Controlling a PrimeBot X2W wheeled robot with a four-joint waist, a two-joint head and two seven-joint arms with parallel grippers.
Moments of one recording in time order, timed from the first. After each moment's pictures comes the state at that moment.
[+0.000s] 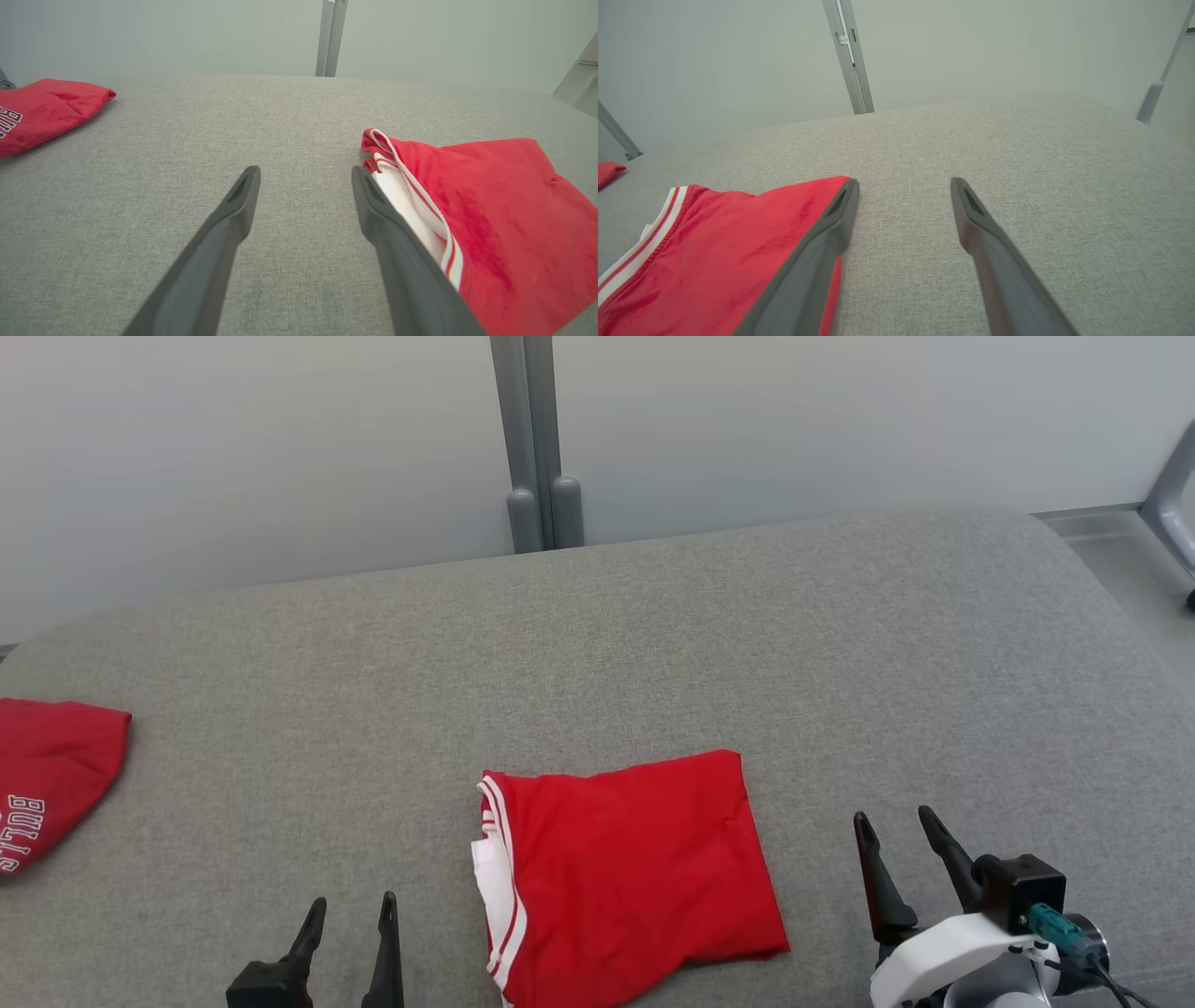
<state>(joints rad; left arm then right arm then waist) 0.06 0.05 -0.09 0.37 -0.20 -0.06 -0.26 -0.04 -0.07 0.09 0.35 0.21 0.13 -0.26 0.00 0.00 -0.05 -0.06</state>
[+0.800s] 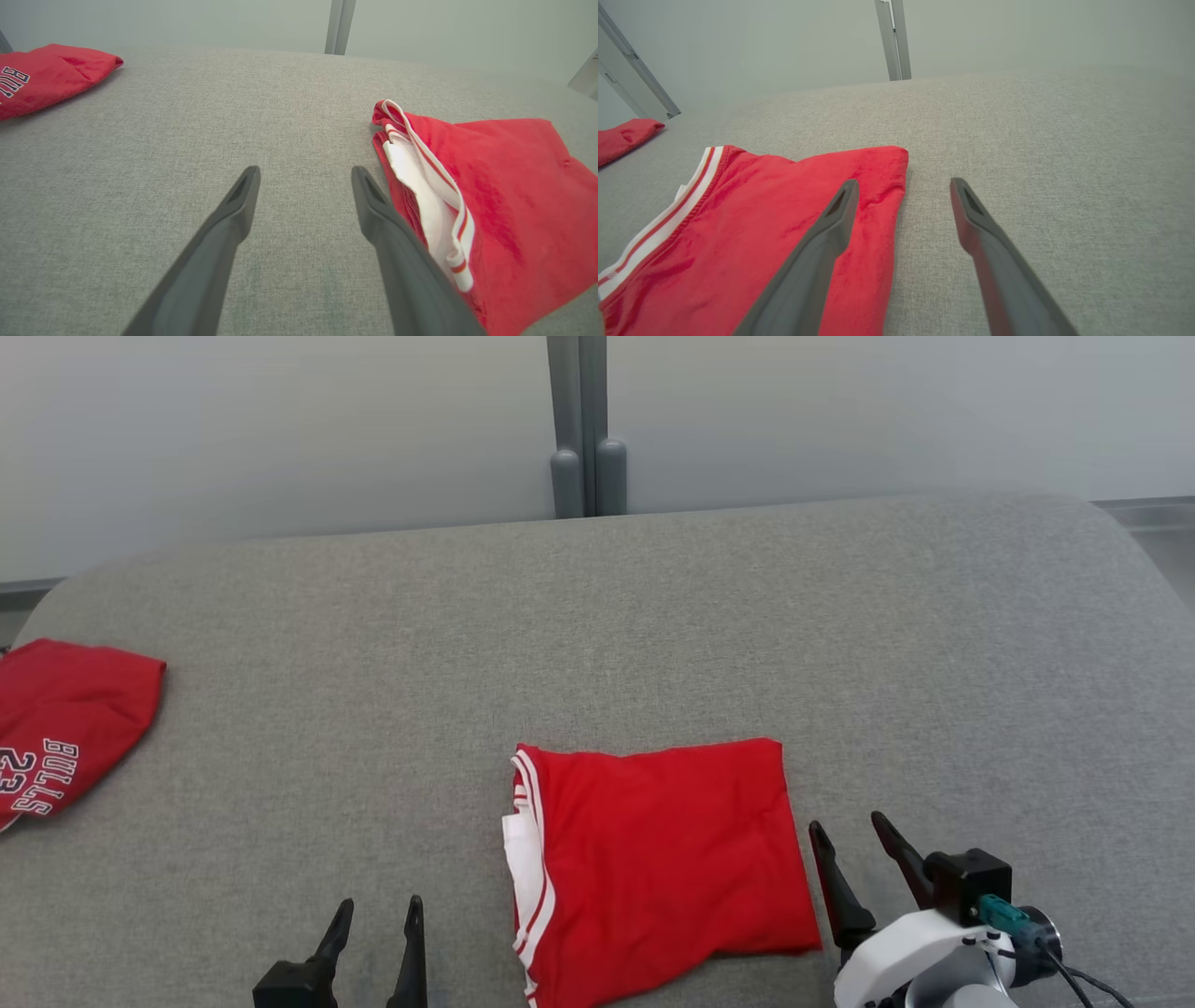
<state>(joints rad) 0.07 0.05 -0.14 0.37 -0.21 -0.05 -0.26 -0.08 -0.07 0.18 0.42 0.23 0.13 -0.26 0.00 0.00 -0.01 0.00</state>
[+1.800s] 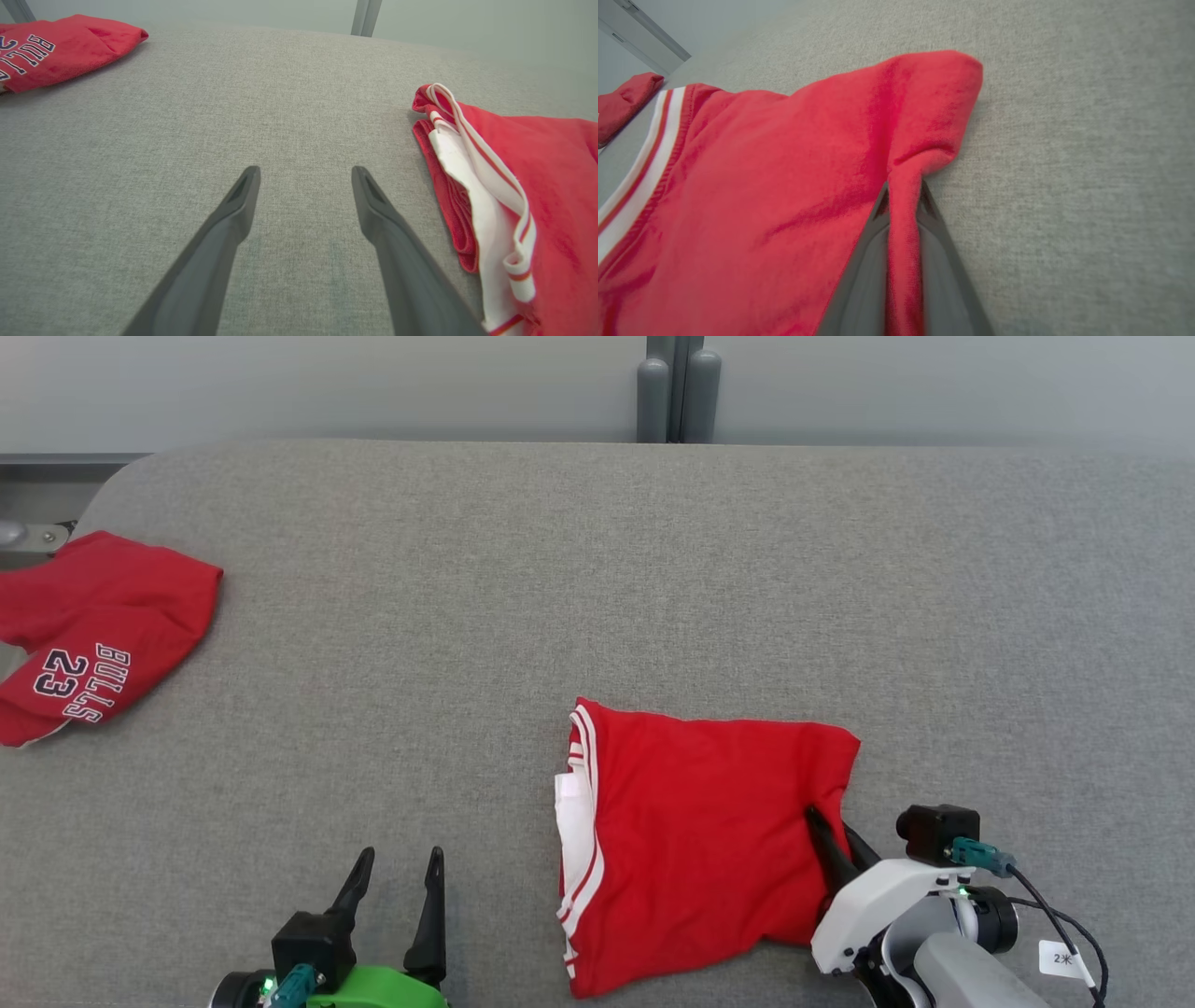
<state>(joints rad) -0.02 0.05 -0.18 0.39 -0.22 -0.05 -0.26 -0.33 -0.09 0.37 0.80 0.56 0.13 -0.26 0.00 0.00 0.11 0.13</state>
